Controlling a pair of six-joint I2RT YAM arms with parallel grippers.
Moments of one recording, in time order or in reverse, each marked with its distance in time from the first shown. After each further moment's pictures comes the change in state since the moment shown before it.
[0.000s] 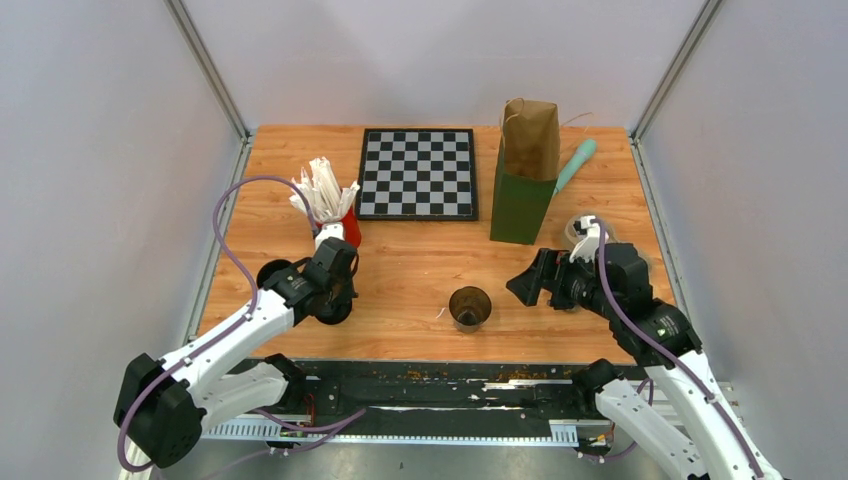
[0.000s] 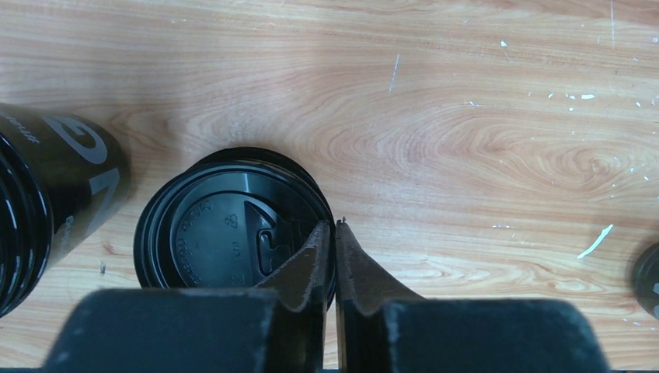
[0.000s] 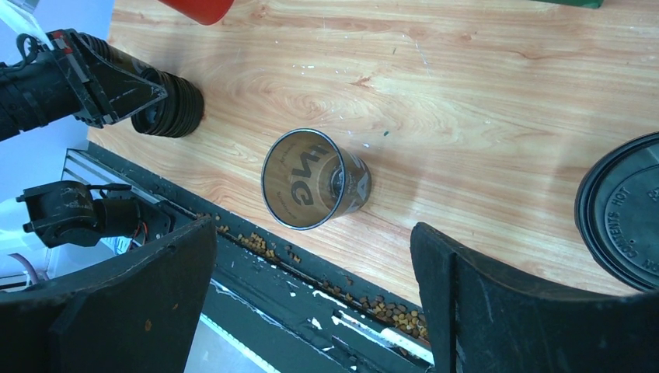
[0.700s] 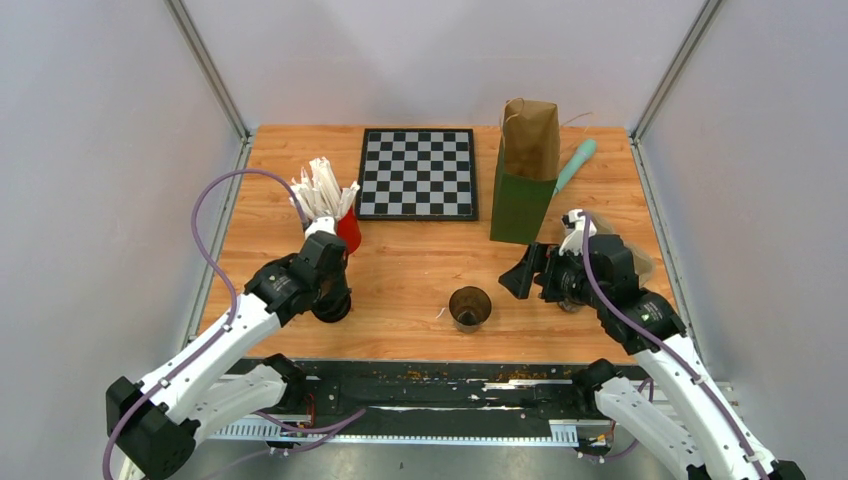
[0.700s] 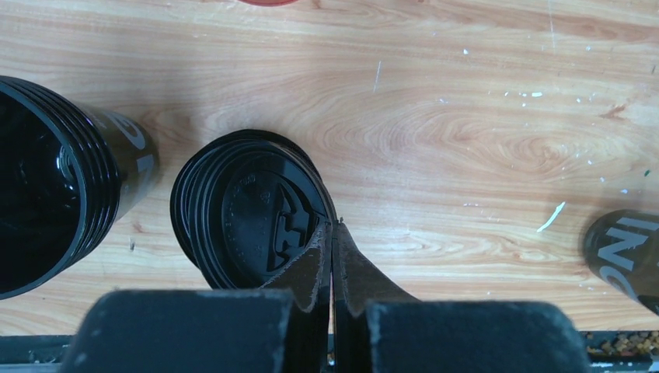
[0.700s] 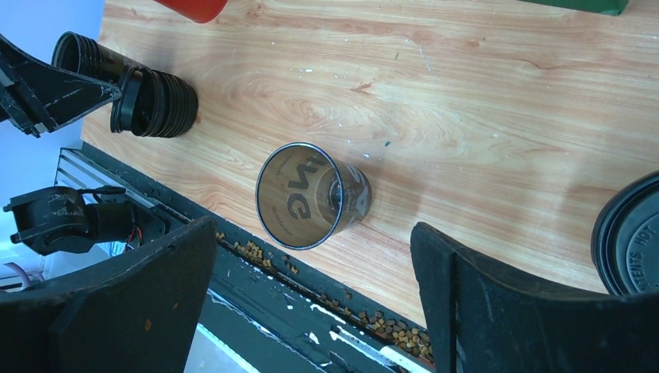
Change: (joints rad) left arm 0.001 -0.082 0.115 -0.148 0.008 0.008; right arm 0.000 0.074 -0.038 0.089 -0.013 -0.004
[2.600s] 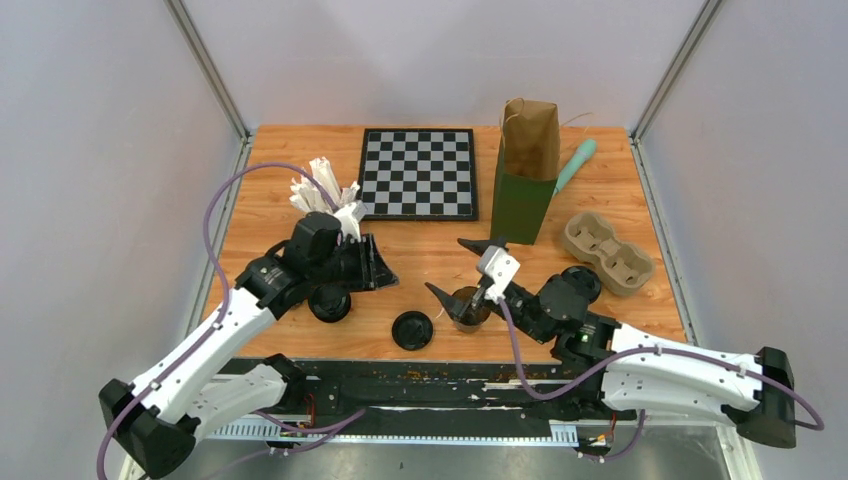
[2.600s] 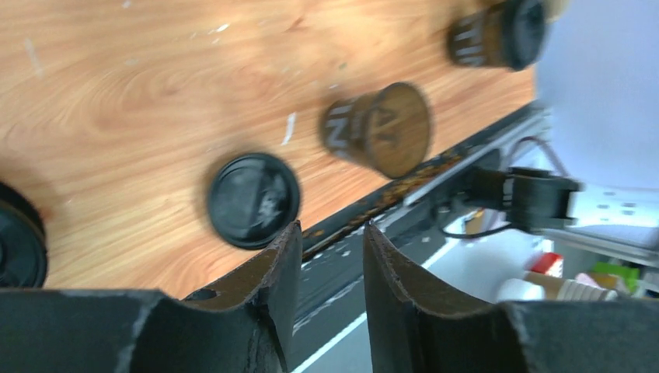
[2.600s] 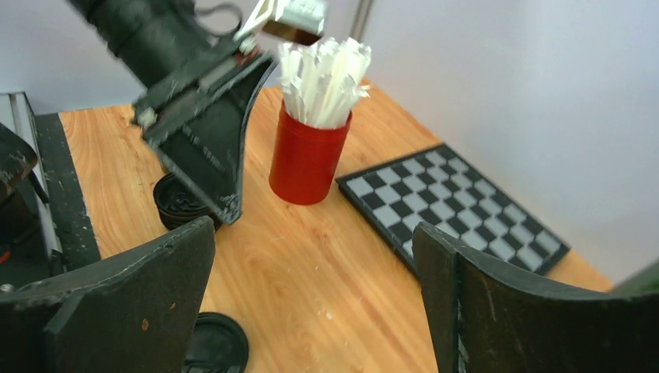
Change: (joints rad) left arm -0.005 -0.003 0.157 0.117 0.629 -0.080; right arm 0.759 0.172 -0.219 1.105 0.420 -0.822
